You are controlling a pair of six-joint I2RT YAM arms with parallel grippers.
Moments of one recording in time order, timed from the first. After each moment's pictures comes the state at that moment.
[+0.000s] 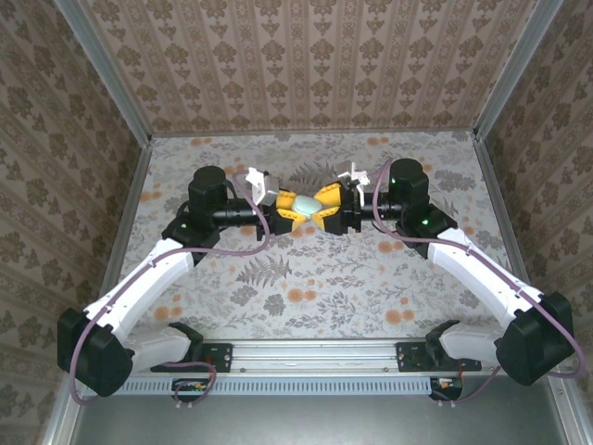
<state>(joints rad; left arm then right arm) -0.56 1.15 0.93 0.03 0.98 0.11 0.44 1.22 0.97 0.08 -0.94 0.07</state>
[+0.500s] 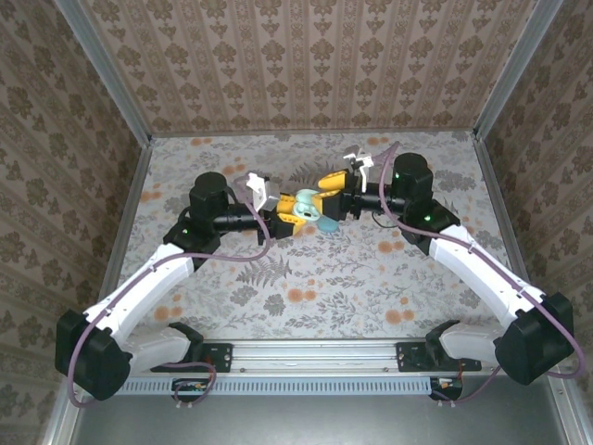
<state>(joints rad) -0.58 1.12 0.87 0.09 0.91 0.10 0.43 1.23 1.02 0.09 -0.80 0.31</state>
